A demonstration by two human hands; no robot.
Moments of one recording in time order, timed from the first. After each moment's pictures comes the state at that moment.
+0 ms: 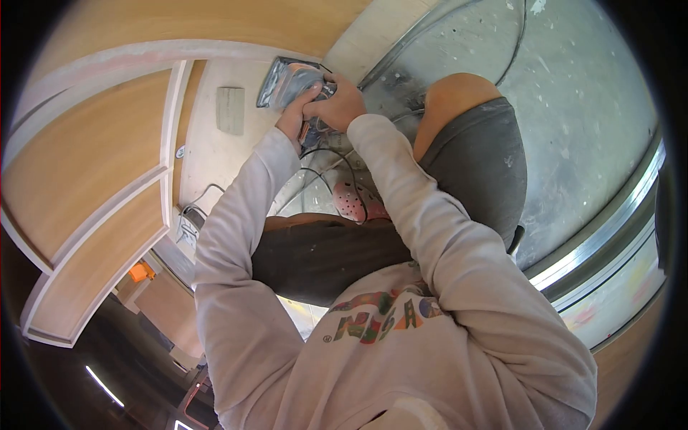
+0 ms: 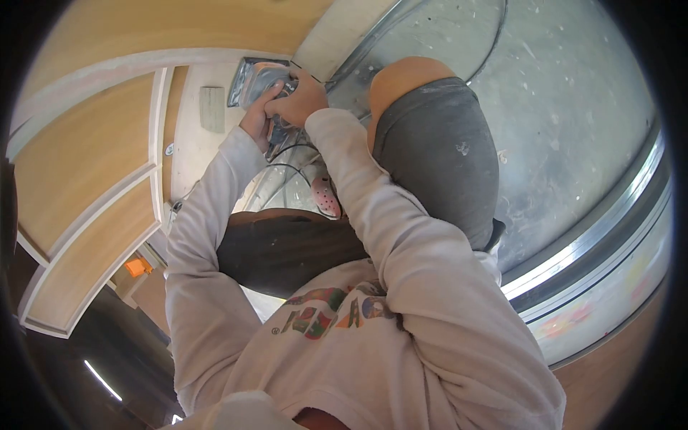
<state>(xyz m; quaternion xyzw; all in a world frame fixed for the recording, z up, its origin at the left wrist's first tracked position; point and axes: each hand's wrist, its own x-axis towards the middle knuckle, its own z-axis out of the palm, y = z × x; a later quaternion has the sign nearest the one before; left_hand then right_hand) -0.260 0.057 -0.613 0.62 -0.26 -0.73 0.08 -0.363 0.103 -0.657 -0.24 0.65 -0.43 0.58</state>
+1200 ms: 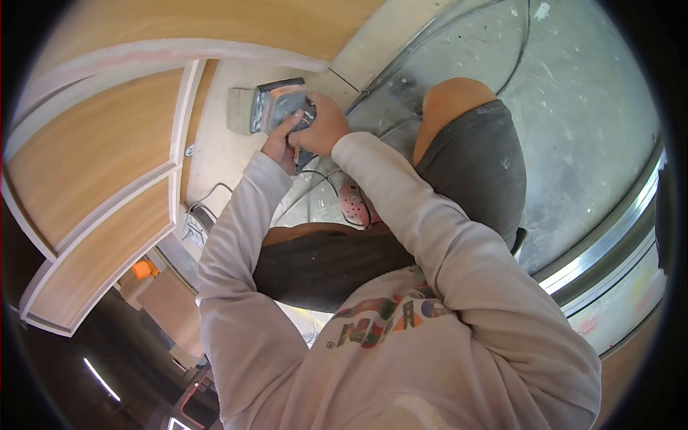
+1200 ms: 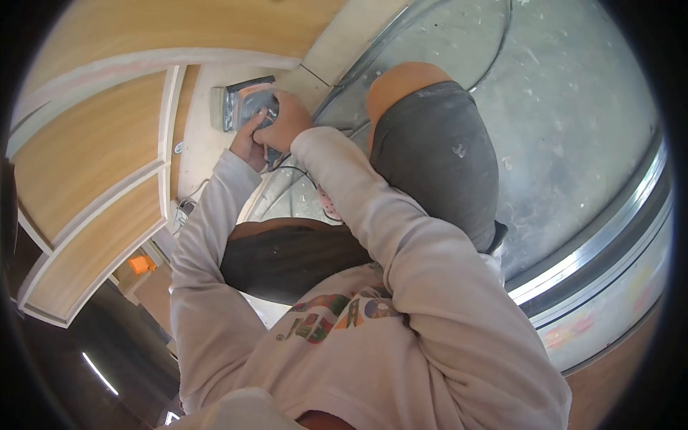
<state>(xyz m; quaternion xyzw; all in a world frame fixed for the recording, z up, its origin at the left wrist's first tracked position) -0.213 0.072 -0.599 0.64 -0.24 -0.71 0.14 -0.324 0.114 -0.641 -0.33 0.63 -0.45 0.54</state>
